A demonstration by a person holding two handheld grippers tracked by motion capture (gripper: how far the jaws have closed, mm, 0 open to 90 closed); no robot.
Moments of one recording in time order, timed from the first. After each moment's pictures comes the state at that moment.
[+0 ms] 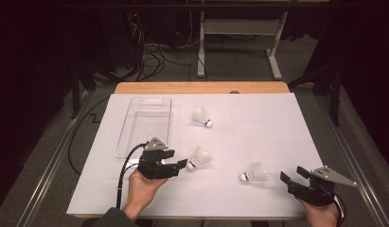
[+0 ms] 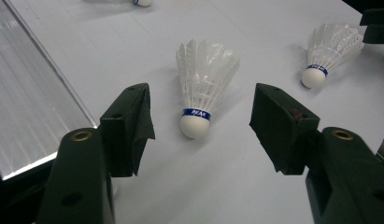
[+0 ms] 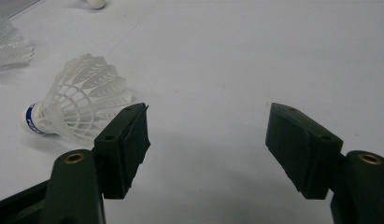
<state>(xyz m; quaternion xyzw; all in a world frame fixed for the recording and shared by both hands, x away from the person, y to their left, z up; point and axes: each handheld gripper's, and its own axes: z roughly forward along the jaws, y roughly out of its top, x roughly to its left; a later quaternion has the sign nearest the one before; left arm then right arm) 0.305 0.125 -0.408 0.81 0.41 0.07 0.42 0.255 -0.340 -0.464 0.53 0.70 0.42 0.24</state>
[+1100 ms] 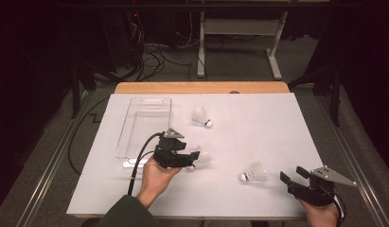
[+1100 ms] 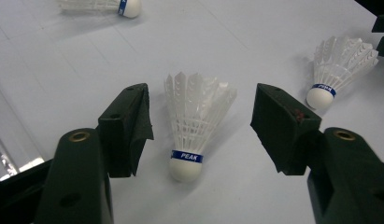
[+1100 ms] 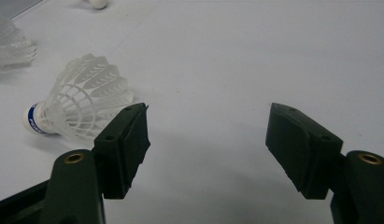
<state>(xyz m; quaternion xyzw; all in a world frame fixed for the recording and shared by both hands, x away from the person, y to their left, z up) 0.336 0.088 -0.401 0.82 0.41 0.06 0.39 0.256 -0.340 -0.465 0.53 0.70 0.42 0.24</state>
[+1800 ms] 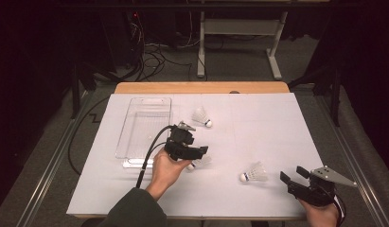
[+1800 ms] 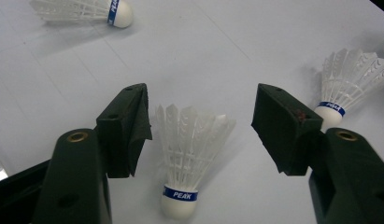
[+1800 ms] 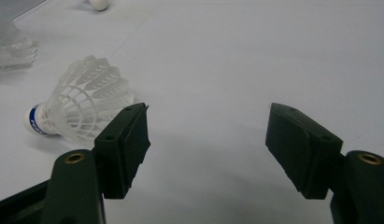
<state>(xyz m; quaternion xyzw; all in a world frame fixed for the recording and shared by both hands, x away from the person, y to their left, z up) 0.360 0.059 -0.398 0.83 0.41 0.05 0.37 0.255 -0.340 -0.464 0.53 0.70 0.42 0.24</state>
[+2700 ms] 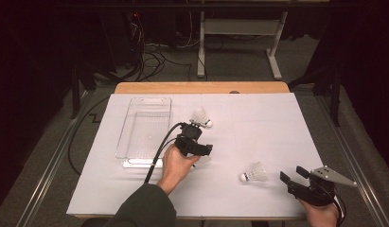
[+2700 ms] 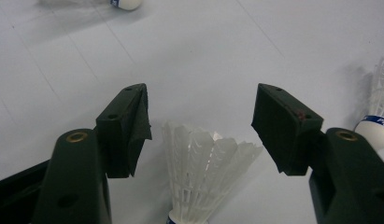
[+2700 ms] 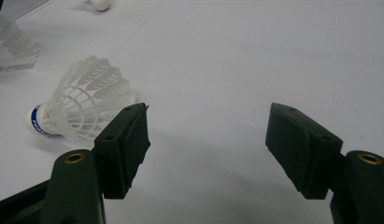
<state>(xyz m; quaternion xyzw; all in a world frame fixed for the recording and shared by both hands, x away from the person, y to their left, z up) 0.383 0.033 -0.413 0.84 0.45 0.05 0.30 0.255 -0.340 -0.464 0.53 0.70 0.42 0.24</state>
